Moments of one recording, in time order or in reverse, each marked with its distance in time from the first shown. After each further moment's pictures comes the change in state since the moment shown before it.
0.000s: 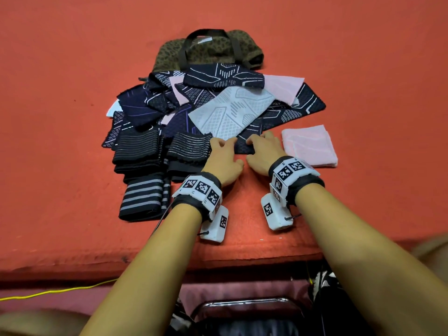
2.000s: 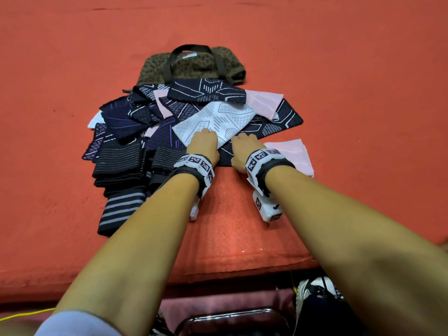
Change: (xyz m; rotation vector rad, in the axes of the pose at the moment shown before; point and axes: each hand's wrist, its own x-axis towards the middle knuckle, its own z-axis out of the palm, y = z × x) left_hand 0.067 0.013 -0.019 0.517 0.146 0.060; right_hand 0.029 -0.005 -0.021 -0.343 -0.024 -0.161
